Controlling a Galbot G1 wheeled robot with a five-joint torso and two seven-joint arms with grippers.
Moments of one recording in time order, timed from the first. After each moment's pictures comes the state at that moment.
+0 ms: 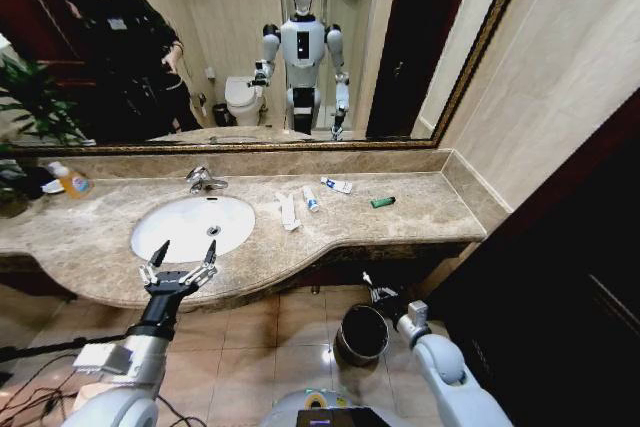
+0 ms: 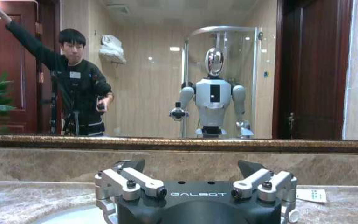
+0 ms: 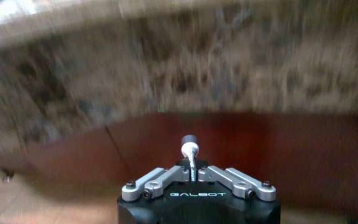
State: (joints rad) left arm 1.84 -1.36 -0.82 -2.47 -0.37 0.04 0.05; right arm -1.41 1.31 0.47 1.59 0.26 -0.19 -0.24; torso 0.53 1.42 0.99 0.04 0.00
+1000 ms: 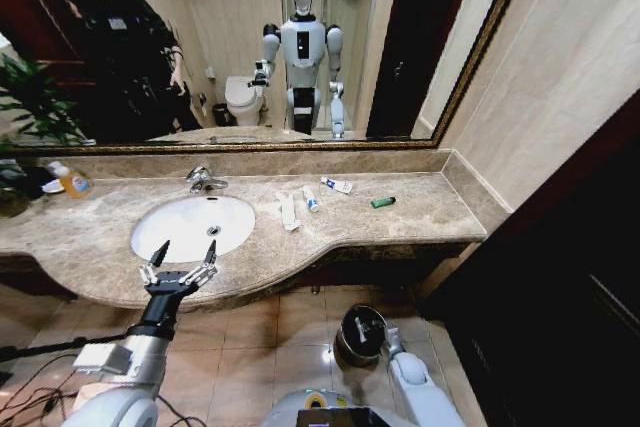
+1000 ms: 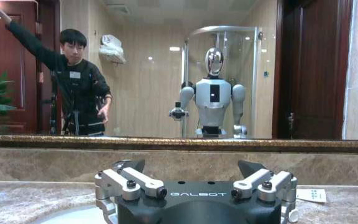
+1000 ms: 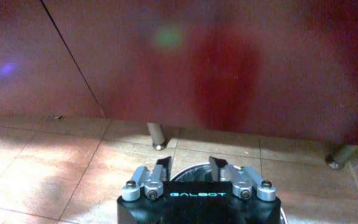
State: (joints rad) left arm 1.84 -1.36 -0.82 -2.47 -0.37 0.04 0.05; right arm -1.23 1.43 0.48 1.11 0.06 -0.03 -0.22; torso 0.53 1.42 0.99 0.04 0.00
